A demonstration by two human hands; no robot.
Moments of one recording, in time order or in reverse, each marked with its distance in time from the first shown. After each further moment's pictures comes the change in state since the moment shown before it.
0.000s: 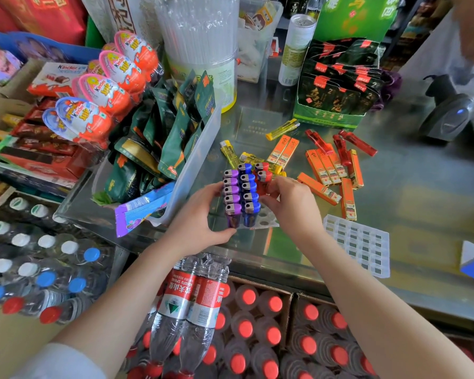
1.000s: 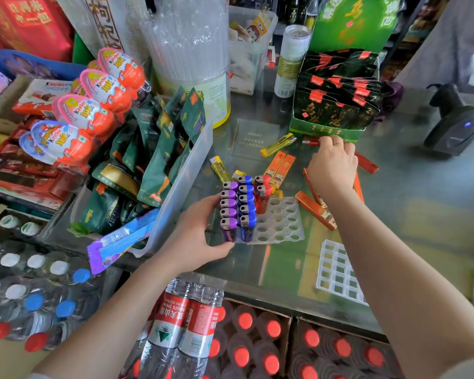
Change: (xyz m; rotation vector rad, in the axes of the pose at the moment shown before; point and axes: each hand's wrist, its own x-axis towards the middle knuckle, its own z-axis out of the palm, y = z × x) left_hand 0.023 -0.001 0.004 0.021 -0.031 -0.013; right_hand 0.109 0.062 -0.036 -0.394 0.186 0.264
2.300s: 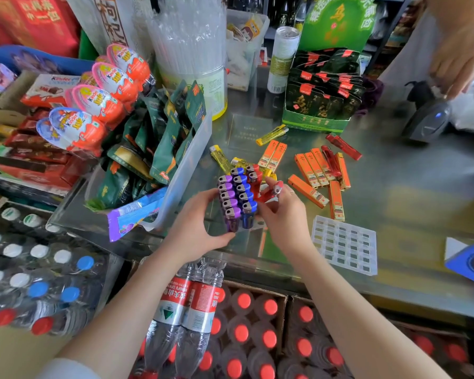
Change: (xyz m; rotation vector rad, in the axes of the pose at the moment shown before) left_hand -0.026 0.007 0.006 -0.025 0.119 0.001; right_hand -0.147 -0.038 -0.012 0.854 -0.177 -0.125
